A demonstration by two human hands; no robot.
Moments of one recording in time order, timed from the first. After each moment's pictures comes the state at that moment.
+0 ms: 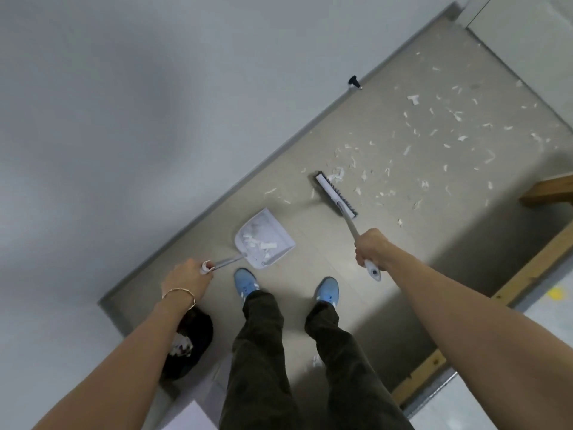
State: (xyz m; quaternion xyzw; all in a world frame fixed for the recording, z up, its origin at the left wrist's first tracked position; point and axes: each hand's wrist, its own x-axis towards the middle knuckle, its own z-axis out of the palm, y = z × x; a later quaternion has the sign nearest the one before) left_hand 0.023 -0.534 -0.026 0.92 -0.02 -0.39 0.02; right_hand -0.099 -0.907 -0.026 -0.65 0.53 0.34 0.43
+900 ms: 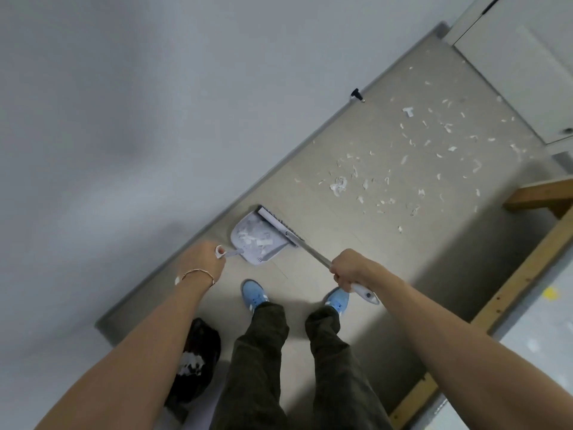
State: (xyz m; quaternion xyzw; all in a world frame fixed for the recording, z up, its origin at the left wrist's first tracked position) left_hand 0.134 -0.517 -0.016 0.93 -0.05 -0.37 0.05; right_hand -0.016 -0.781 -0.004 -0.67 0.45 0.44 0.39
